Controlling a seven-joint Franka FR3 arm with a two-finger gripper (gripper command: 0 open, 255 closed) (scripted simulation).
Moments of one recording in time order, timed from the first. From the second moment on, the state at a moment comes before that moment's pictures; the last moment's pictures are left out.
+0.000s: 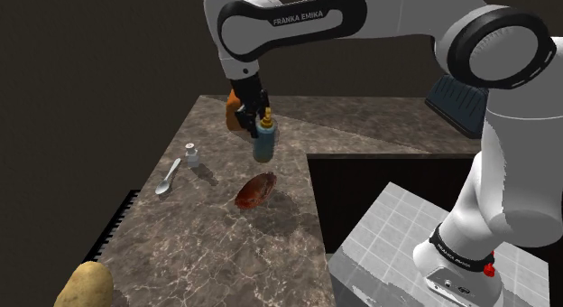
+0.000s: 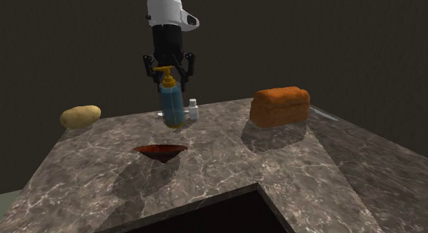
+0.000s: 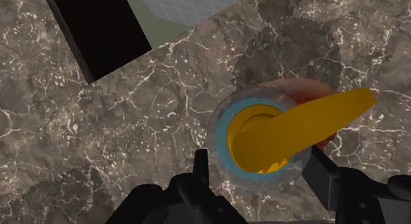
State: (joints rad) arm 0.26 0.34 0.14 -1.44 -0.09 1.54 0.06
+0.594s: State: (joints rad) arm 0.31 0.31 0.17 -1.55 -0.08 1.62 0.15
